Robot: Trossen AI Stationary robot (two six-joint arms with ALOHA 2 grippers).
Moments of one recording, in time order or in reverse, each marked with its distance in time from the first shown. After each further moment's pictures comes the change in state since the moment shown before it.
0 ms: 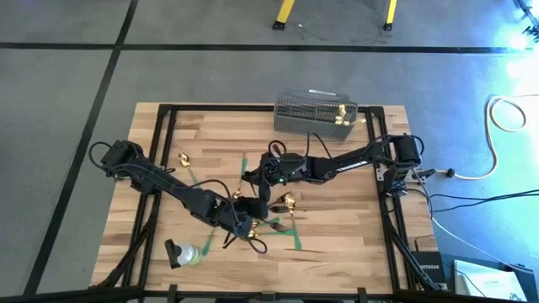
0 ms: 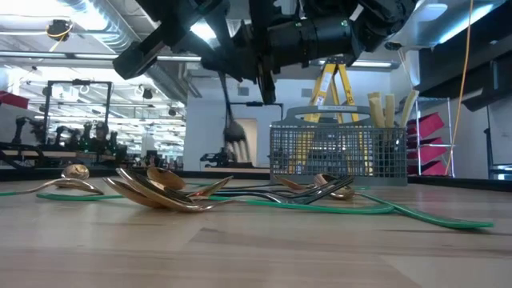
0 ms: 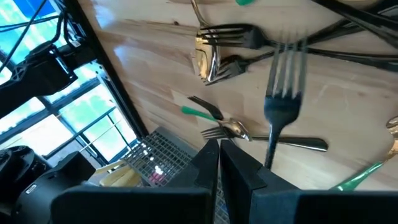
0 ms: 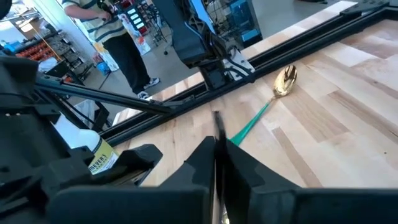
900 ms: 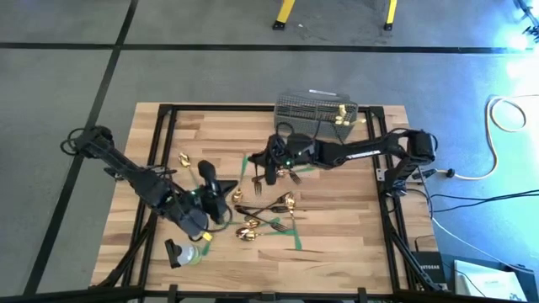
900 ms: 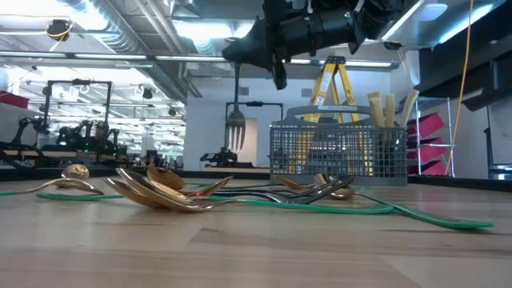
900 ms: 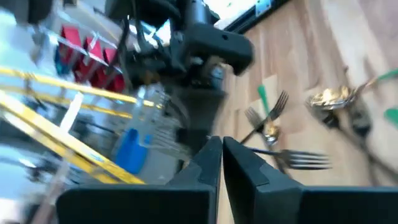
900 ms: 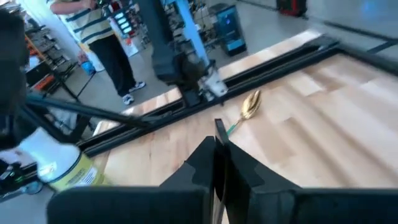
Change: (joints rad) left arm -0.164 -0.373 -0.056 -0.130 -0.364 -1.248; right arm -0.137 -0.148 -0.001 -0.155 -0.058 -0.091
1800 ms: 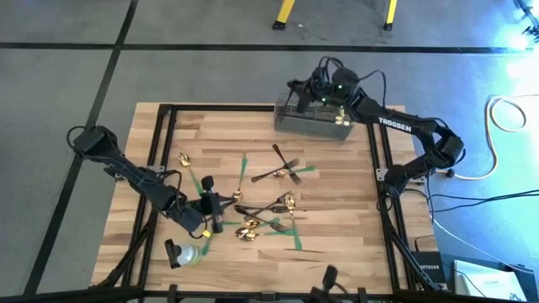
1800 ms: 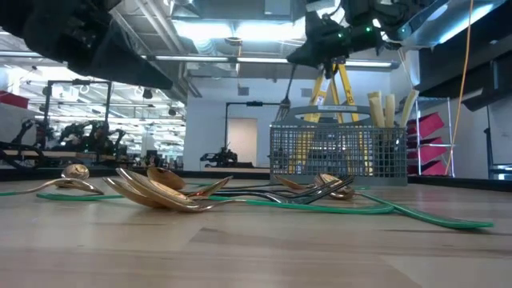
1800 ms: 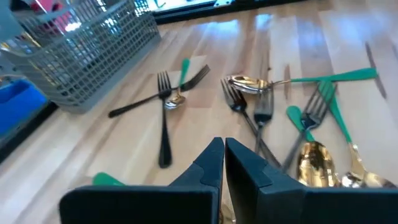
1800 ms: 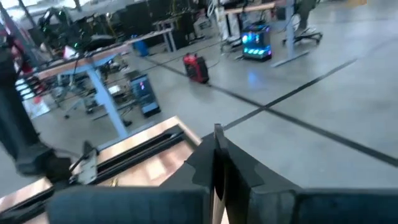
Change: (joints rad) left arm -0.007 0.002 -0.638 0.816 0.200 -0.386; right arm -0.579 -0.248 0.000 -0.109 -0.194 -0.156
